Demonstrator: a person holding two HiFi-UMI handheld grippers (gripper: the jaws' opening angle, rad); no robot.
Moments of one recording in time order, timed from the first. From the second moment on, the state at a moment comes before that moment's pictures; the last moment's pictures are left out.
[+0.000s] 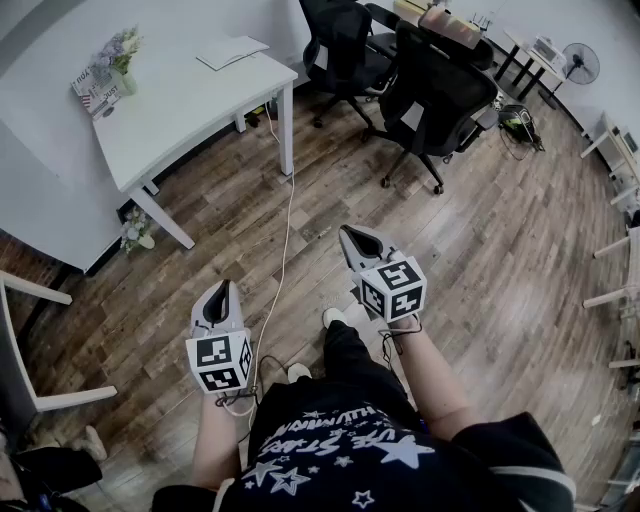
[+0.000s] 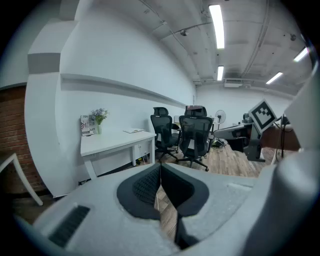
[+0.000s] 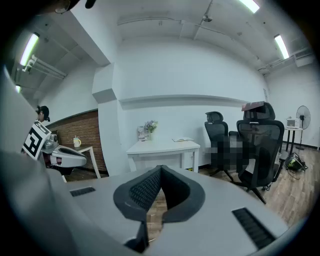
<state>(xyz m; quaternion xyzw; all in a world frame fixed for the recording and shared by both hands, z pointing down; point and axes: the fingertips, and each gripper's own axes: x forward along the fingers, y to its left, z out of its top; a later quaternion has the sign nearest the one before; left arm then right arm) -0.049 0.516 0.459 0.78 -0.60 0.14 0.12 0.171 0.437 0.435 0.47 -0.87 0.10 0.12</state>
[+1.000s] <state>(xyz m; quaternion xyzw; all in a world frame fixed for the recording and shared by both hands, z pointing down) -0.099 0.532 0.475 0.77 -0.60 0.14 0.15 0.149 0.441 0.439 0.47 -0.87 0.12 0.11</state>
